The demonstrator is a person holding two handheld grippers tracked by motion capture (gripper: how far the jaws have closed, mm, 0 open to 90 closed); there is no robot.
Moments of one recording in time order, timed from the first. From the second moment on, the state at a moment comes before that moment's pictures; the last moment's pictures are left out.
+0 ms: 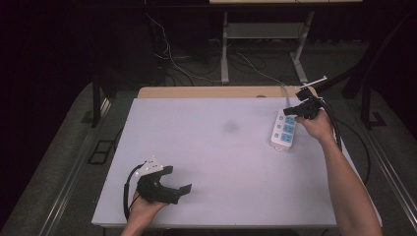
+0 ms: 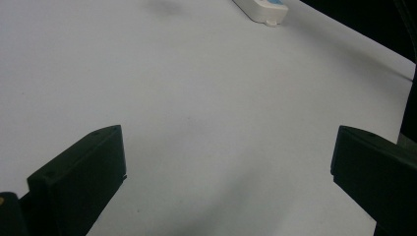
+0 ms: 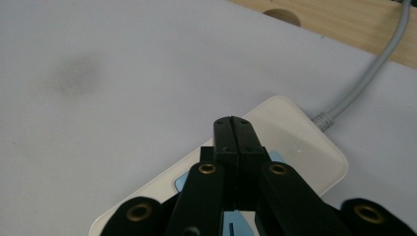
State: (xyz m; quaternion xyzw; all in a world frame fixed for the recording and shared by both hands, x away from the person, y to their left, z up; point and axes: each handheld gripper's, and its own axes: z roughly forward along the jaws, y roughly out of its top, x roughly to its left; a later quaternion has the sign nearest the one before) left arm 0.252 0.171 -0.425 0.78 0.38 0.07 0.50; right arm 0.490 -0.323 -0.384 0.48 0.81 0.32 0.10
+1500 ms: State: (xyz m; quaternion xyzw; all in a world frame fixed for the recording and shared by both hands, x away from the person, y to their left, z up) left arm 0.252 0.171 -0.425 0.78 0.38 0.07 0.49; right arm 0.504 -0.317 -0.416 0.54 0.77 0.32 0.08
